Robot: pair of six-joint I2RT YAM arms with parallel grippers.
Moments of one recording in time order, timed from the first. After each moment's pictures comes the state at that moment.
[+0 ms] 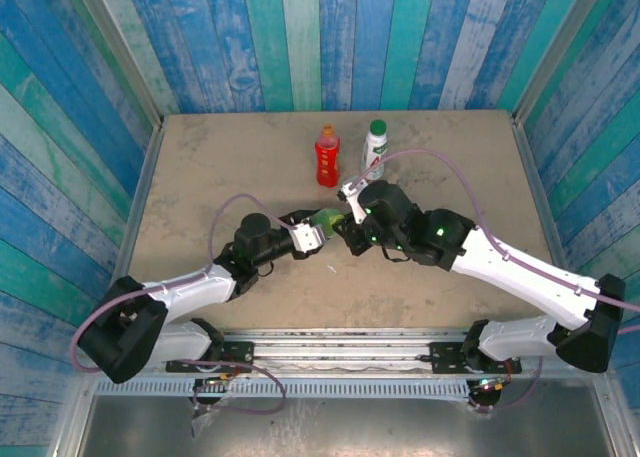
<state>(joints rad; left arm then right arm) -0.65 1.23 0.39 0.68 0.35 0.65 0.99 1.26 1.20 -0.64 0.11 0.33</state>
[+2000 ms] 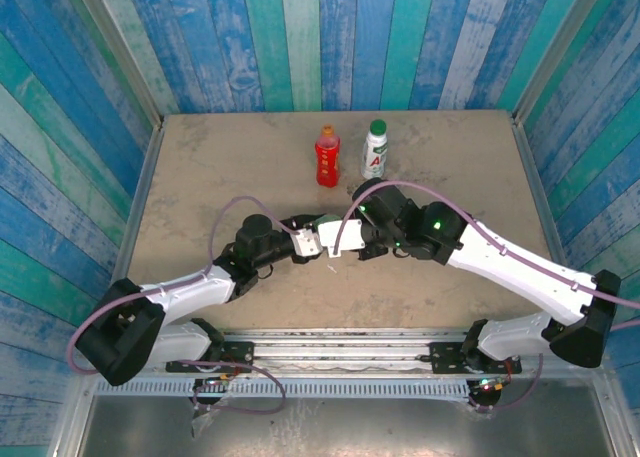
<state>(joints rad) -0.66 1.22 0.38 0.62 0.37 0.70 0.99 1.31 1.29 -0.79 0.09 -0.87</state>
